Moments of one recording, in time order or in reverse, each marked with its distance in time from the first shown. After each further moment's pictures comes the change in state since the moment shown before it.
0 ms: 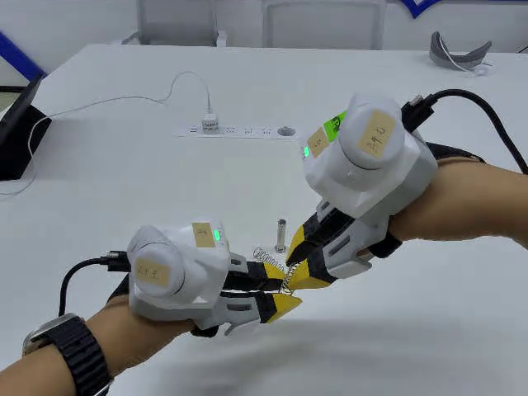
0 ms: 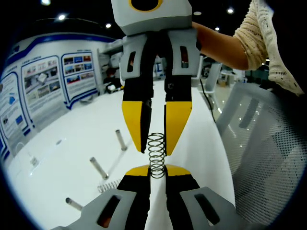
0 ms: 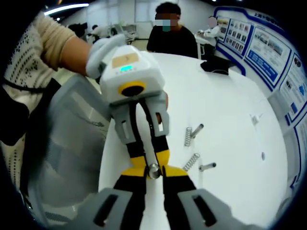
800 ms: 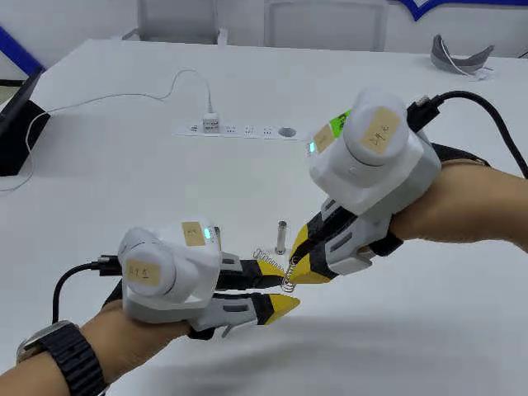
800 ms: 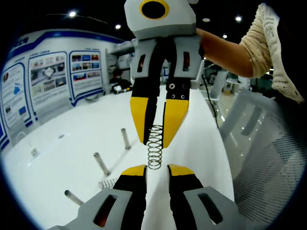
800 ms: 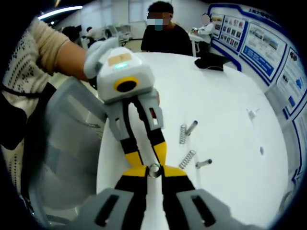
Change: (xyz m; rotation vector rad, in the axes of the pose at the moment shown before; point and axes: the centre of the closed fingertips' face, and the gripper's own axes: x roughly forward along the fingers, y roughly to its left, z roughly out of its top) left arm -0.004 0.007 -0.004 -0.071 -0.037 0.029; right arm -0.003 -0.011 -0.004 0.045 0.004 -0.021
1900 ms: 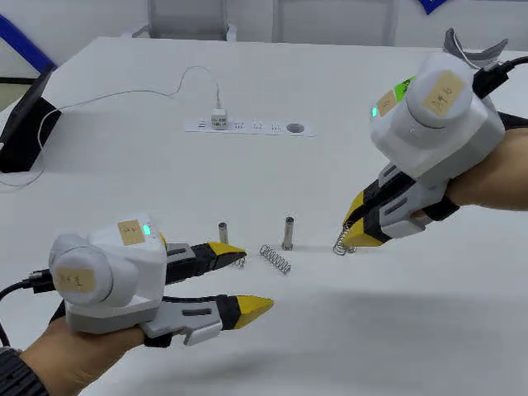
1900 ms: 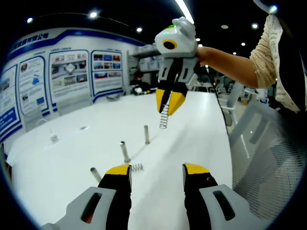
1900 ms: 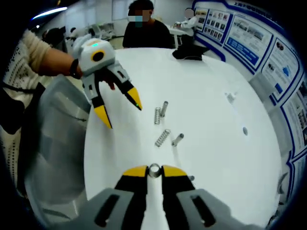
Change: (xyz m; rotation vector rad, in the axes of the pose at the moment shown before) left arm -0.052 0.019 -0.004 -0.098 -0.045 0.174; right arm -0.039 -0.038 -0.041 0.083 0.047 -0.120
